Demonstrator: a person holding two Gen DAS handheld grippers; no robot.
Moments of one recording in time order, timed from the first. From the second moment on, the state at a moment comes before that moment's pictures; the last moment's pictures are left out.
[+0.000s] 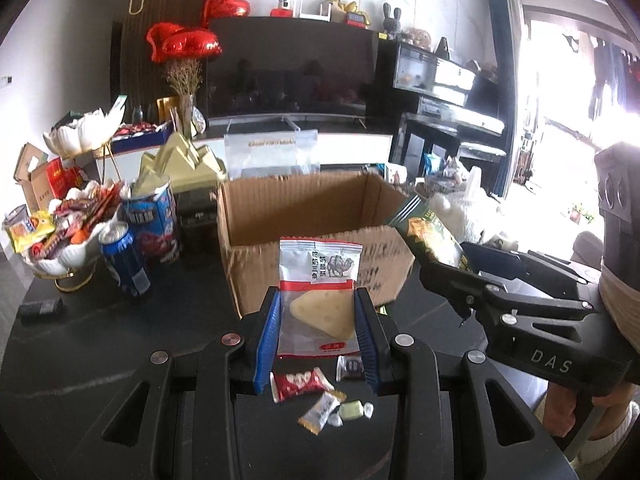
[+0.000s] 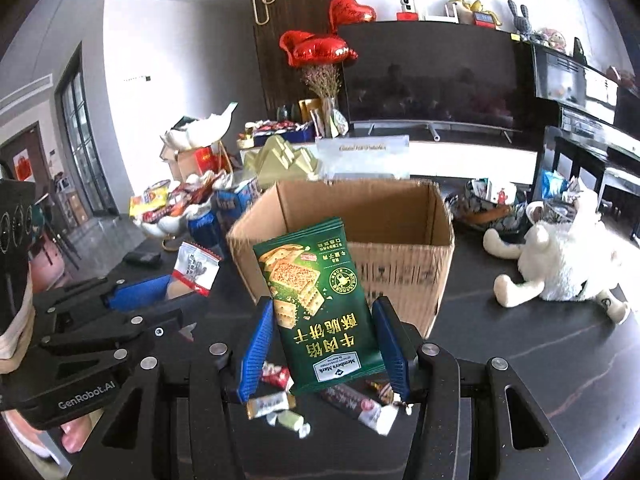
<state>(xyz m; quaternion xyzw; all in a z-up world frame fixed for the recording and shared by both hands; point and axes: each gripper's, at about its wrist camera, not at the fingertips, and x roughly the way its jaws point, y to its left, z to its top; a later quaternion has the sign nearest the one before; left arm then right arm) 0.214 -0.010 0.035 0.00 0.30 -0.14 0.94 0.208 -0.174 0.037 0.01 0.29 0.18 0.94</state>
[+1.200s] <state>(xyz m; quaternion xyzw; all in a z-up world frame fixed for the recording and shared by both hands) 0.353 -0.010 0.047 -0.01 0.31 -0.12 0.94 0.345 -0.169 0.052 0.00 0.30 0.15 0.94</state>
